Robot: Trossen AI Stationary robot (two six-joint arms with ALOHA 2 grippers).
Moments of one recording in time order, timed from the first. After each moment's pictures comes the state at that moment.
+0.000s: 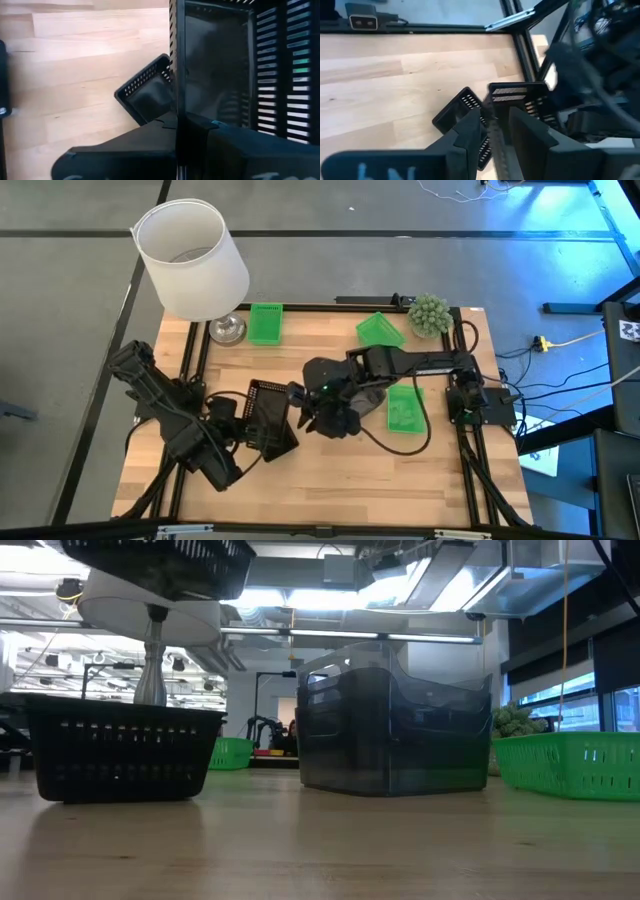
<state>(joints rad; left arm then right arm) -0.77 1.58 1.52 -1.57 -0.63 -2.27 0.18 2.06 2.33 -1.07 -0.33 -1.14</state>
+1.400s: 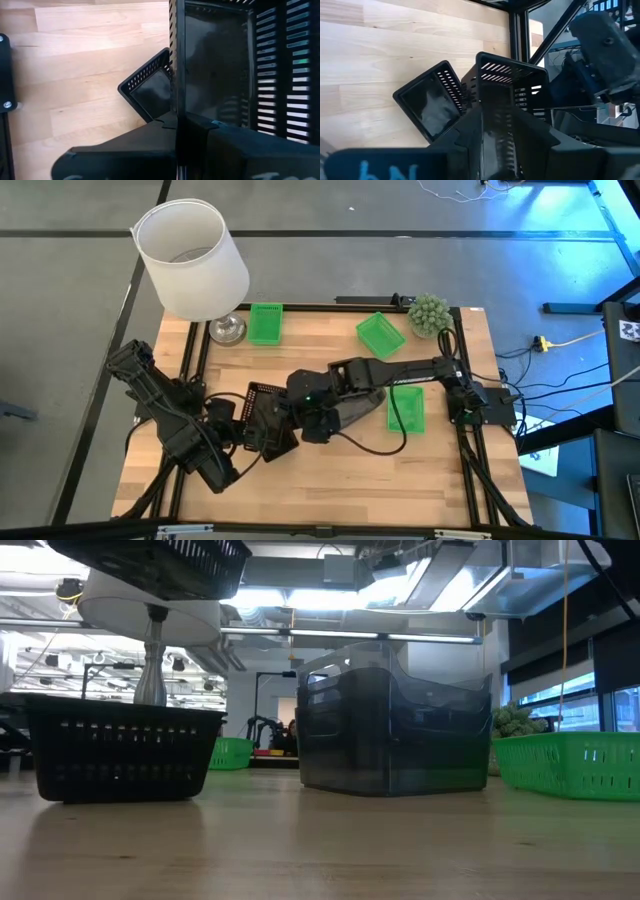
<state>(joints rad) -0.79 1.57 1.52 -1.55 -0.61 -2.27 0.19 2.16 2.33 -0.95 -0.19 -1.35</state>
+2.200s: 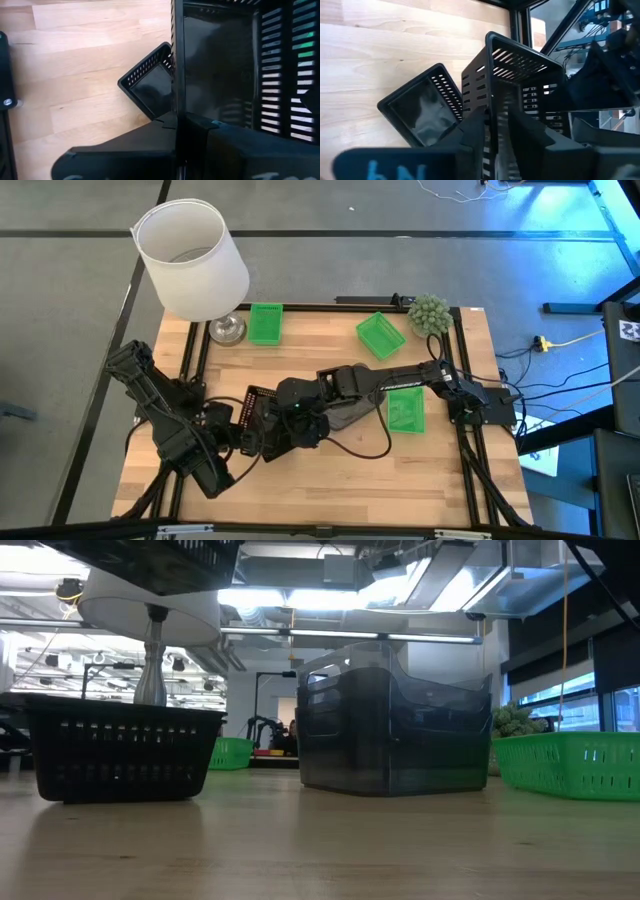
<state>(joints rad) -0.82 1.57 1.52 -1.53 -0.61 -2.27 0.19 2.24 2.33 -0.85 -0.20 -1.33</state>
